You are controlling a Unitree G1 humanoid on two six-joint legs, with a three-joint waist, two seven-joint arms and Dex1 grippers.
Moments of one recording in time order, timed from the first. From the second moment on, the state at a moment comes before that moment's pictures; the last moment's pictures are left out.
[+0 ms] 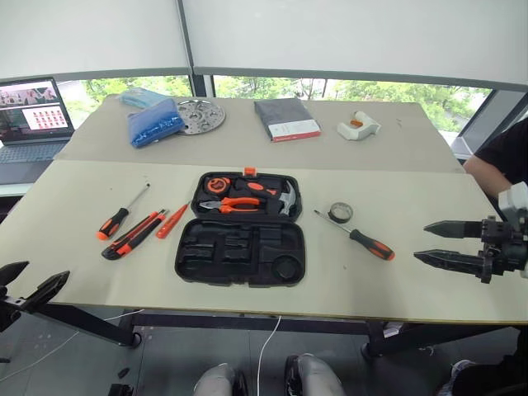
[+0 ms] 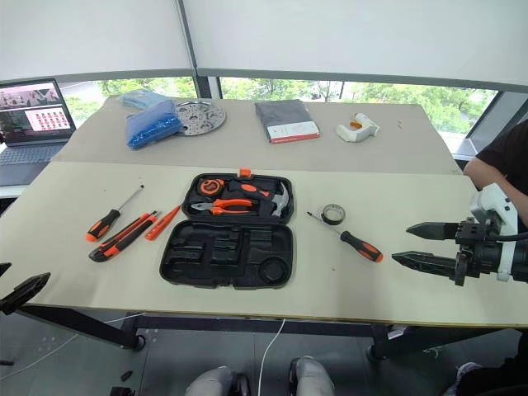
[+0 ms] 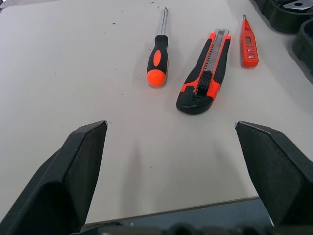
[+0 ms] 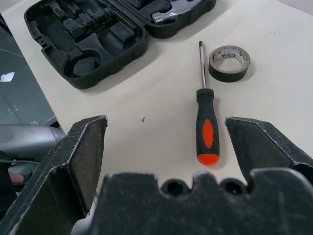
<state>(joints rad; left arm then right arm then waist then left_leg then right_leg) 0.38 0.80 0.88 -0.16 -0.56 0.51 -0.84 -0.12 -1.13 -0.40 -0.01 0.63 0.61 1.31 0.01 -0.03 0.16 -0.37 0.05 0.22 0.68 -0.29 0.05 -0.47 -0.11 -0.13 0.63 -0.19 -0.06</state>
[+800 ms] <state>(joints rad) -0.62 0.99 0.15 0.60 -0.26 0.58 -0.85 -0.53 -0.97 -0.13 -0.39 0.79 0.77 1.14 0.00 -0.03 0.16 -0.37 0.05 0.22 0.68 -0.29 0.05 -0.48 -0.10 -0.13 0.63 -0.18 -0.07</state>
